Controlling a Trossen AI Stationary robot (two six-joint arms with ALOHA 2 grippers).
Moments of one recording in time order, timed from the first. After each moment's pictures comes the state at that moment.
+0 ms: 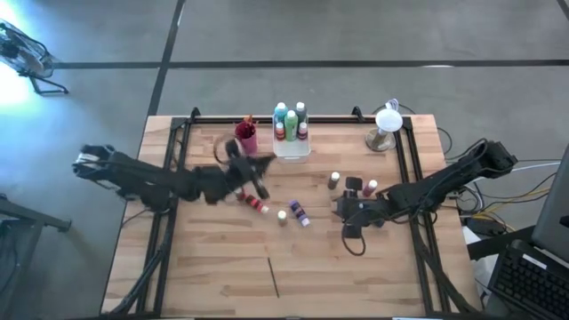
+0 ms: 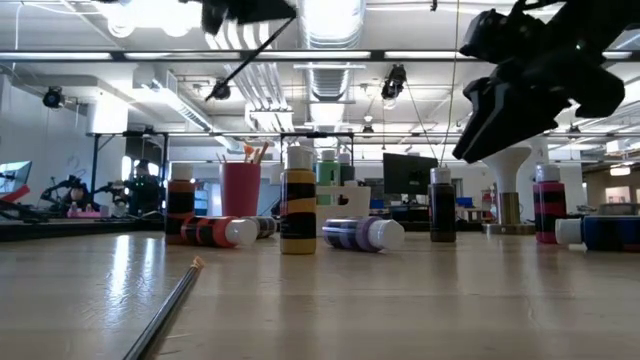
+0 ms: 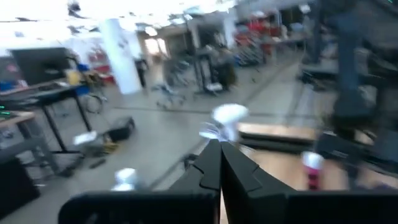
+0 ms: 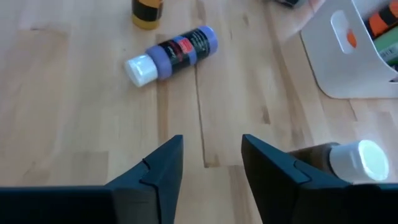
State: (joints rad) left arm -0.16 1.25 0.80 0.55 -0.76 0.20; right arm 0.34 1.28 0.66 -0.31 0.46 0.20
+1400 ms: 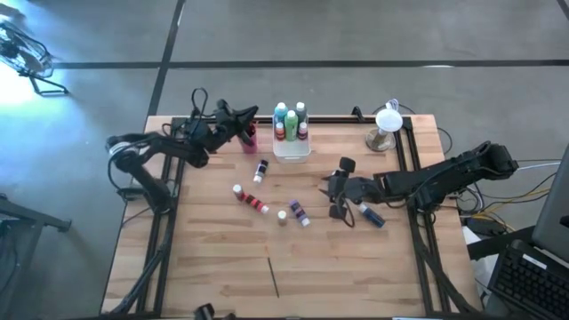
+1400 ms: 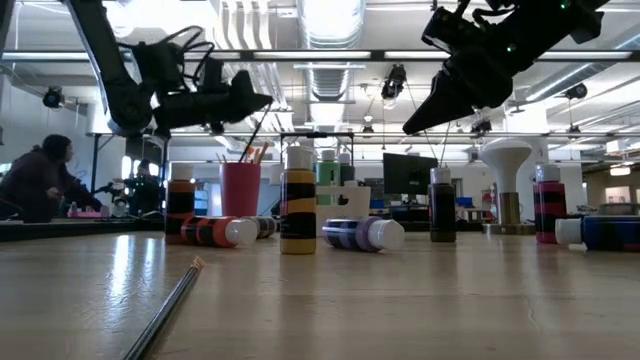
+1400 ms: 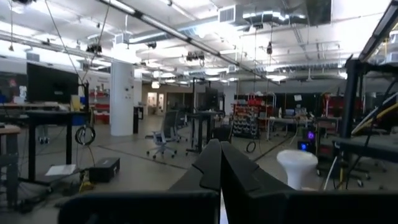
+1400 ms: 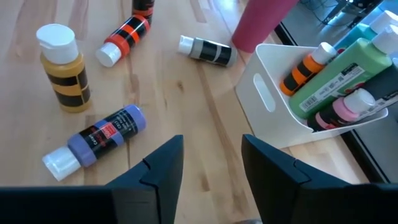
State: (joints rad) left arm 0.67 1.59 0.49 1.50 0.09 -0.06; right arm 0.14 1.28 0.68 -0.07 0.47 0.03
